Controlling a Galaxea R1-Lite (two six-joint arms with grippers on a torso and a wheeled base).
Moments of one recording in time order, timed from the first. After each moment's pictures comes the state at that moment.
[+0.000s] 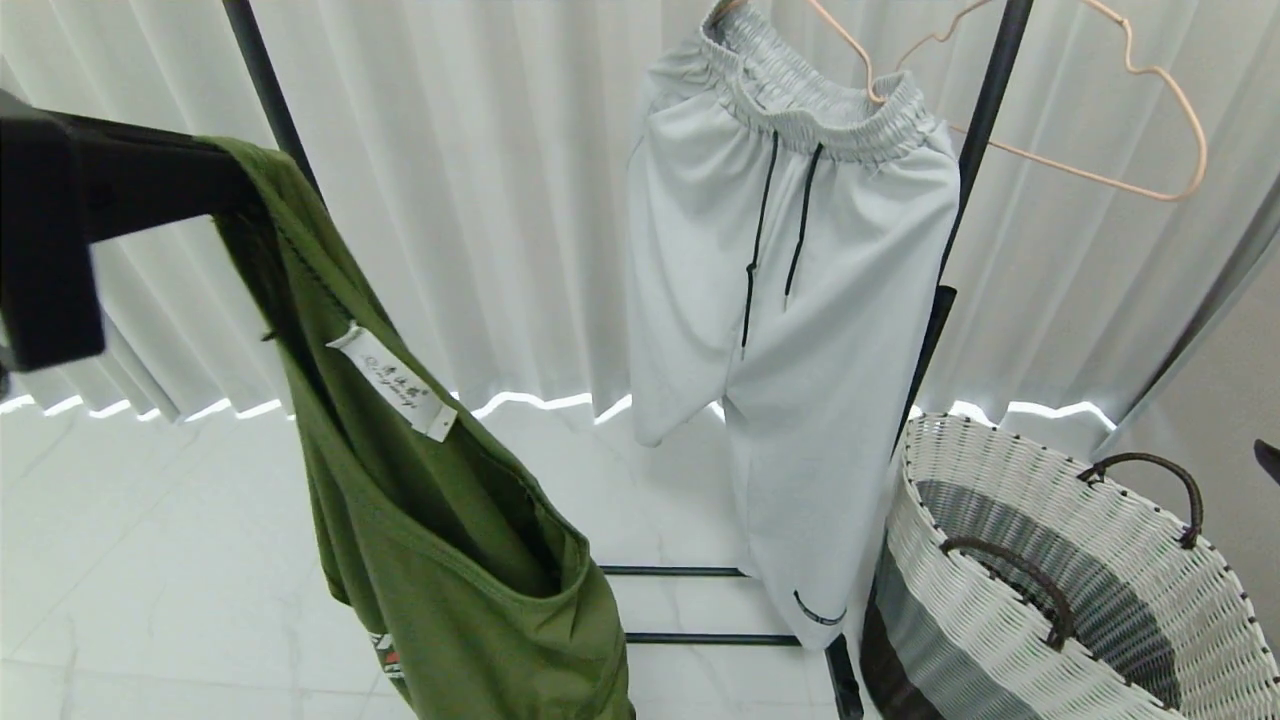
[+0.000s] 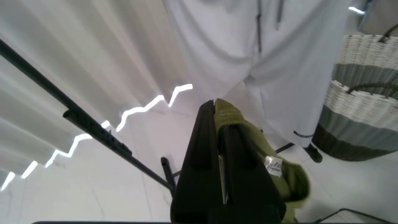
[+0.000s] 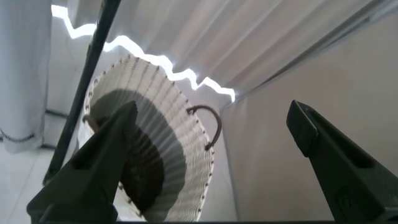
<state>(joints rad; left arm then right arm) -0.96 1.20 -1.42 0.45 0.57 0.21 0.33 0.88 -0.63 -0.15 -0.43 -0.48</state>
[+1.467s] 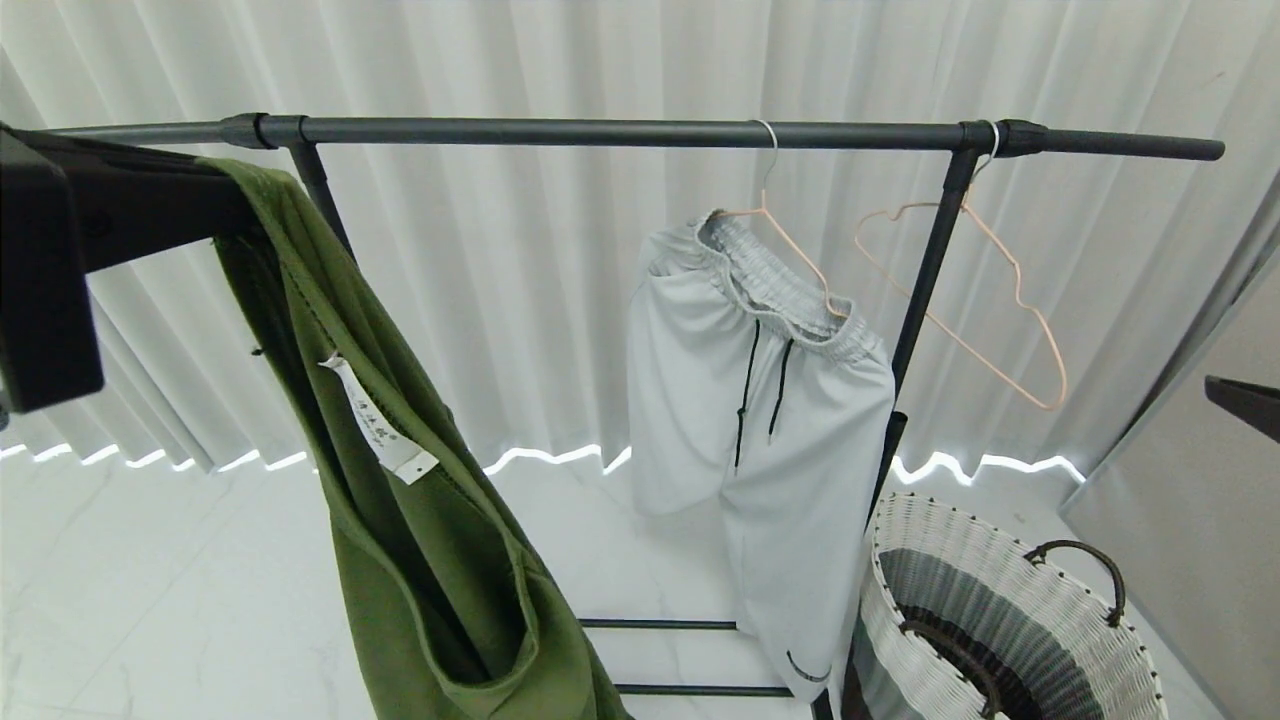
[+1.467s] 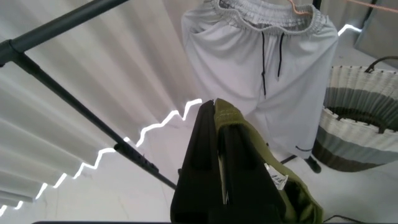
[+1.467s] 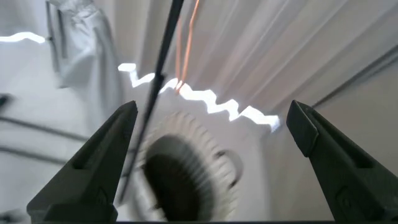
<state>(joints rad) -0.96 1.18 -1.38 0.42 0.57 0.23 0.33 1.00 -0.92 0.14 -0.22 -0.16</state>
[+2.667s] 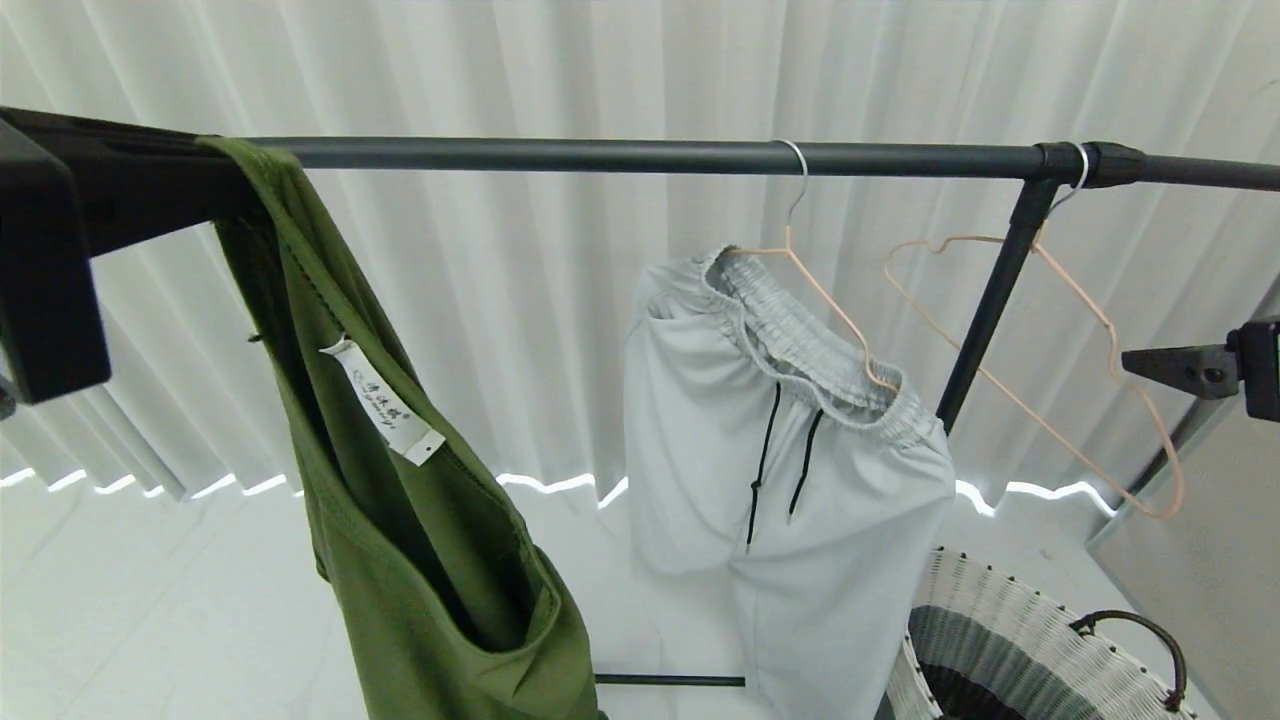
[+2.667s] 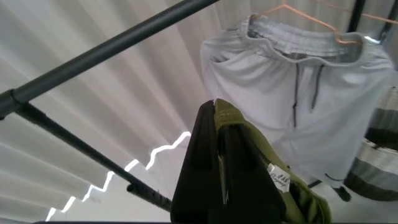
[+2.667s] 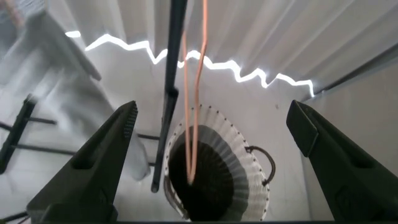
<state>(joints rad) -0.96 1.18 -1.35 0.35 0.57 0.31 0.30 1.23 -1.14 0.31 -0.22 -0.04</state>
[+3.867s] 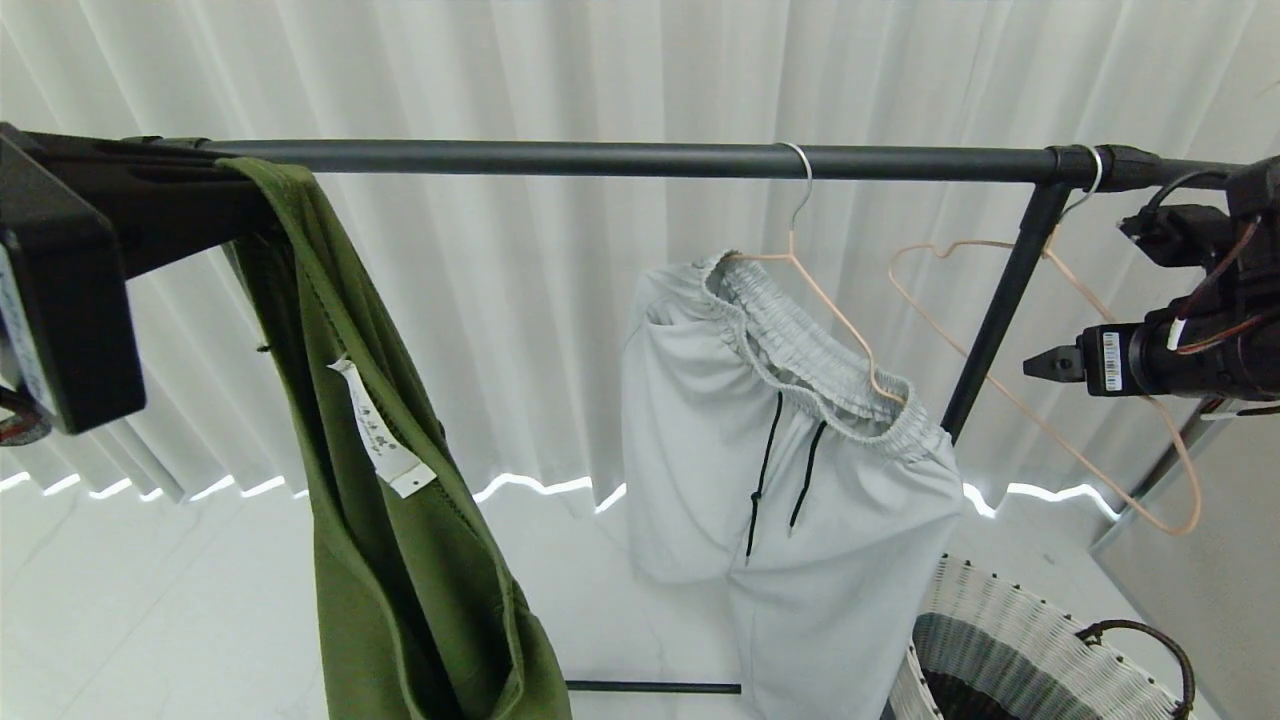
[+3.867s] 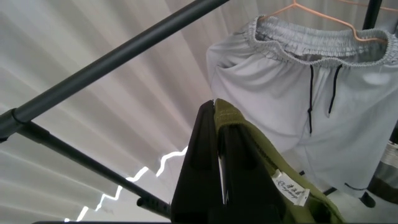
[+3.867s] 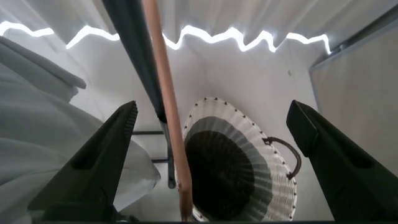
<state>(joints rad) -0.96 1.16 -1.27 0.25 0.57 0.38 0.22 1.54 -1.22 0.22 -0.22 0.11</state>
